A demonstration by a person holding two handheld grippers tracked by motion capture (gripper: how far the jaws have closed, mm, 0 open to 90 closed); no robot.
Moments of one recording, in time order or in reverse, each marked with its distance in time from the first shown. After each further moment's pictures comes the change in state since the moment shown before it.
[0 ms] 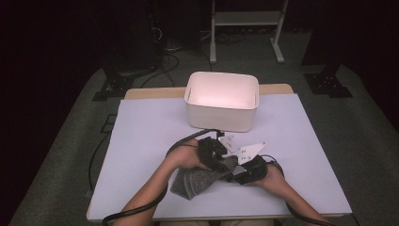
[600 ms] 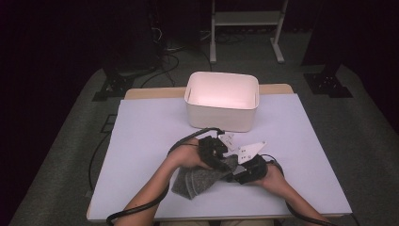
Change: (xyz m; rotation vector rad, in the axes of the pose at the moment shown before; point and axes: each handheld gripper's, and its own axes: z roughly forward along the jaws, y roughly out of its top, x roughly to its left) left arm 0.004 -0.001 0.002 -0.039 -0.024 -0.019; right arm -0.002 0.000 0.000 0.005 0.008 0.008
